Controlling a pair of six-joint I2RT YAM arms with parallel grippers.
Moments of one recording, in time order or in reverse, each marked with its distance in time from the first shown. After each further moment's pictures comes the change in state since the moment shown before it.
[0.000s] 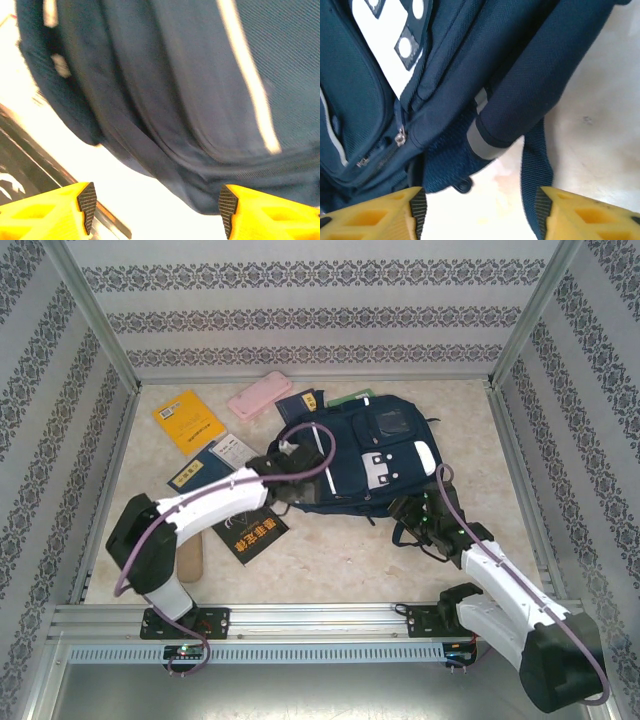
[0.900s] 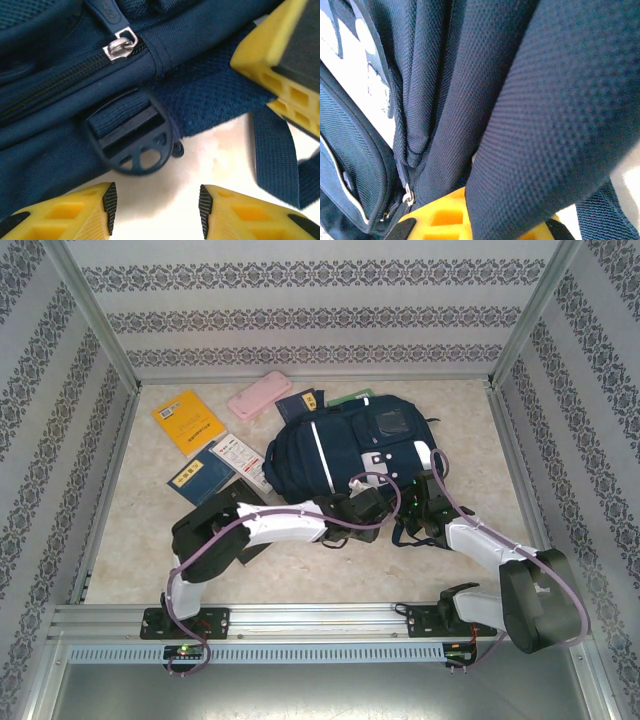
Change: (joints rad) left arm -0.257 0.355 0.109 0.348 0.076 -0.027; right arm -0.010 0.310 0.048 0.224 -0.077 0.232
